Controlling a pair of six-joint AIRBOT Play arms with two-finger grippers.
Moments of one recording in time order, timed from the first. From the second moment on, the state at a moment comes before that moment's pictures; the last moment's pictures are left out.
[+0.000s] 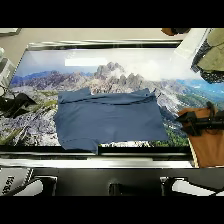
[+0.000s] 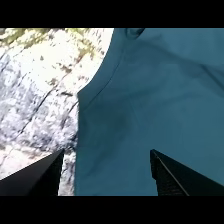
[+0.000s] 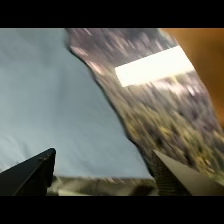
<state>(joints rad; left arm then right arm) 0.40 -1.22 1.20 1.17 -1.29 -1.62 -0.67 -1.45 0.97 2.26 -1.39 -1.91</state>
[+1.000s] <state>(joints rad) 0.40 -1.21 1.17 1.24 -1.30 -1.61 -0.49 -1.52 0.89 2.15 -1.40 -1.91</state>
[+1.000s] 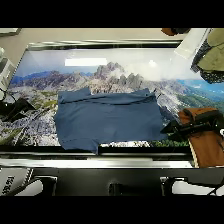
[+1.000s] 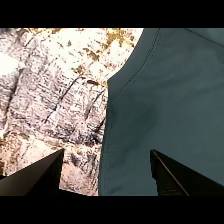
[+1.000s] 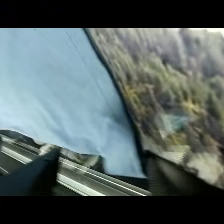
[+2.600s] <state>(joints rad) 0.52 -1.03 0.36 0.77 -1.11 -1.21 -0.47 -1.51 0.86 2.16 -1.28 -1.94</state>
